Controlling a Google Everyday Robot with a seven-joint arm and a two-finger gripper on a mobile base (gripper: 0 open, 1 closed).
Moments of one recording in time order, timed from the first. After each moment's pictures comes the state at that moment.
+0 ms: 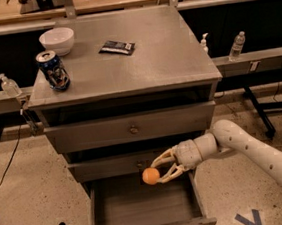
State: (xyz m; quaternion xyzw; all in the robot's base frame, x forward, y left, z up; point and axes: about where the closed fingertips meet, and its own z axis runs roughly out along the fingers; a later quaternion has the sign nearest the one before) arm 0.523 -0.050 0.554 -0.67 0.43 0.40 0.45
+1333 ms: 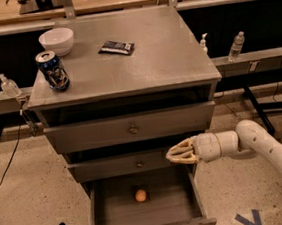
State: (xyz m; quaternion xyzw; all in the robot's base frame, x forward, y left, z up) arm 0.532 -0.100 0.612 -0.60 0.42 0.40 0.55
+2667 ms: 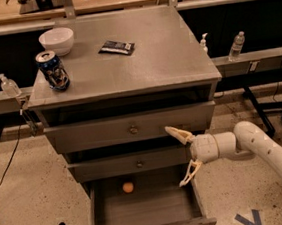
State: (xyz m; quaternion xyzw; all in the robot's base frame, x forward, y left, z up) arm 0.531 -0.095 0.609 -0.59 0.43 0.41 0.55
